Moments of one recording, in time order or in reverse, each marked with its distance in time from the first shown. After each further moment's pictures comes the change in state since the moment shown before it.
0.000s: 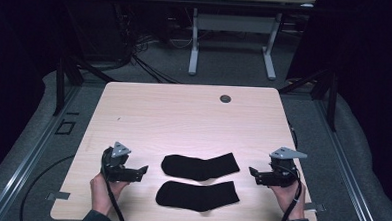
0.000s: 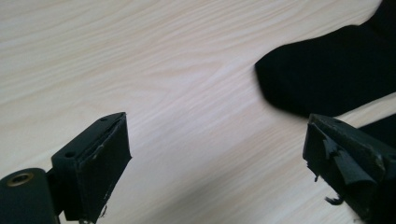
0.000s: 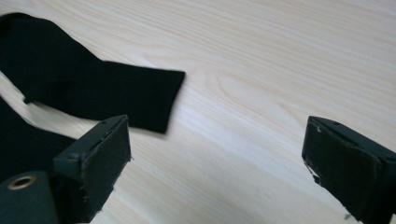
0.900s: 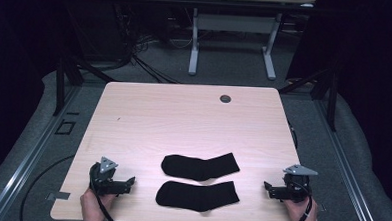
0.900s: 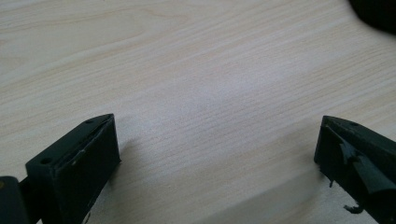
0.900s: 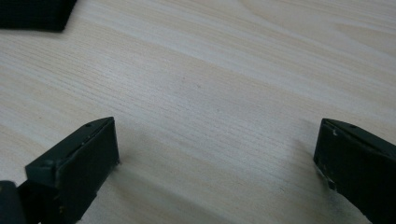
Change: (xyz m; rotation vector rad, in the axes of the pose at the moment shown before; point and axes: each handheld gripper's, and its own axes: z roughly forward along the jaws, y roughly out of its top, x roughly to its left) left arm 0.022 -0.059 0.014 0.010 0.096 -0.060; right arm -0.040 -0.077 0.017 0.068 -0.088 0.084
